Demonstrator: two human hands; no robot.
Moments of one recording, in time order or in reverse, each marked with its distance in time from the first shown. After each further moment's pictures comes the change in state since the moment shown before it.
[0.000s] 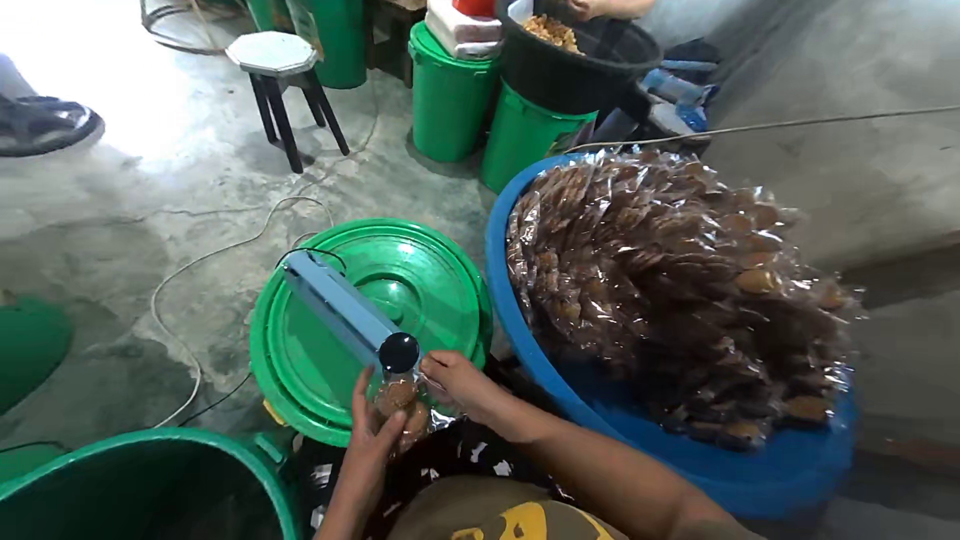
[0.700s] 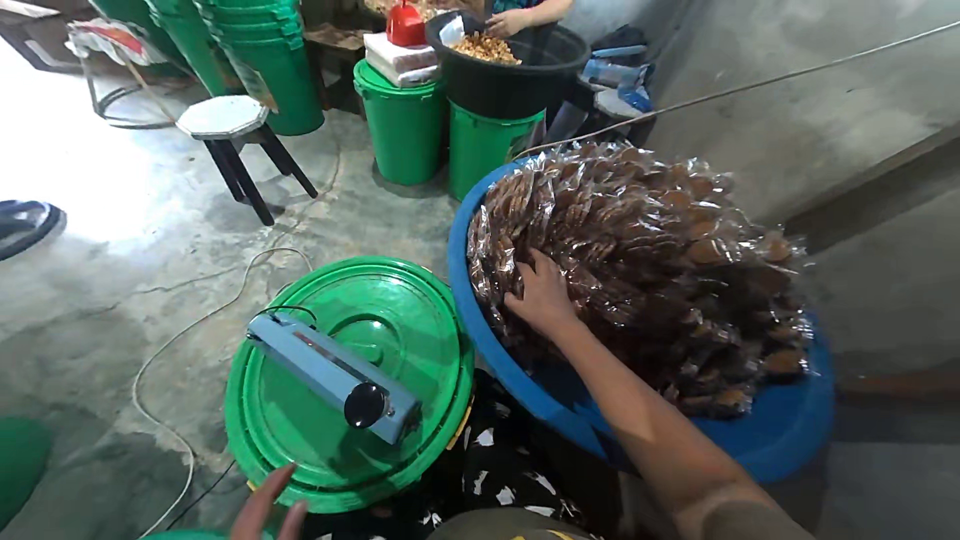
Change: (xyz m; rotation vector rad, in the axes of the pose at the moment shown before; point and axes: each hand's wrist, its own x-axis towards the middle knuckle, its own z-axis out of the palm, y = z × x) left_hand -0.022 0.065 -0.080 0.912 -0.006 0.149; right_hand -0.014 -0.031 -0.190 -0.932 0.739 0.069
